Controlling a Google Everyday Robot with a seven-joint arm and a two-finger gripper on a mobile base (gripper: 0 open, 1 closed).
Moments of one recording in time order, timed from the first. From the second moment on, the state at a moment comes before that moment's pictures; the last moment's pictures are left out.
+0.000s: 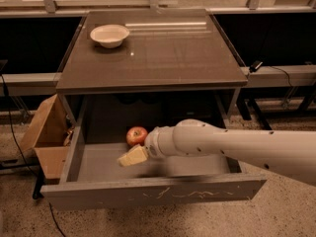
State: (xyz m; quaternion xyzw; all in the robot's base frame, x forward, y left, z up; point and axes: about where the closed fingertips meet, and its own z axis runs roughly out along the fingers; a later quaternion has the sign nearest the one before) arm 0.560 0.050 0.639 -0.36 0.83 0.23 0.35
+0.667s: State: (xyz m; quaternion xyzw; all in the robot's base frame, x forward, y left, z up) arm 0.580 0.065 0.632 -0.34 0.83 0.24 0.37
